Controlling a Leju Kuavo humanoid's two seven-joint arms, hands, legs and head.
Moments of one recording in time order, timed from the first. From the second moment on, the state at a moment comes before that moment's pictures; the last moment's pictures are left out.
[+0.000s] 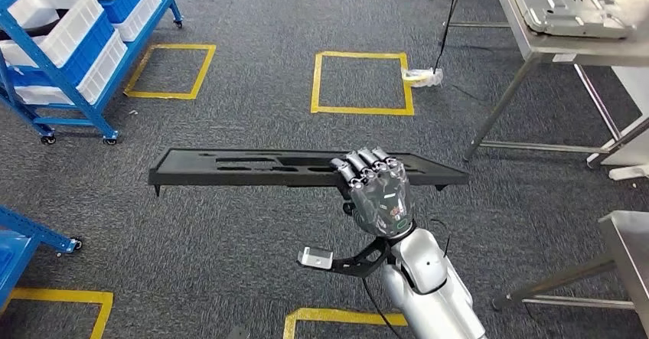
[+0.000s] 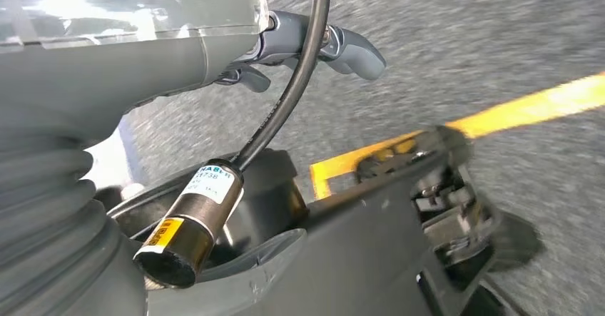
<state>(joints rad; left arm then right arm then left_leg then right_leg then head) -0.20 -0.07 -1.56 -0.12 1.21 0.35 -0.07 -0.37 0.14 0.50 -1.32 1.36 -0.68 -0.24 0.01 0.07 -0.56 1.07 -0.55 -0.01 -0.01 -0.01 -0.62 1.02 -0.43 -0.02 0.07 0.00</state>
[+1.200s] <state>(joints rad) -0.20 -0.08 -1.55 -0.12 1.19 0.33 -0.06 -0.39 0.10 0.50 -1.33 1.44 -0.68 -0.14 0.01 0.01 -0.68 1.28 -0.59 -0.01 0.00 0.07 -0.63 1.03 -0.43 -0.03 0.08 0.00</state>
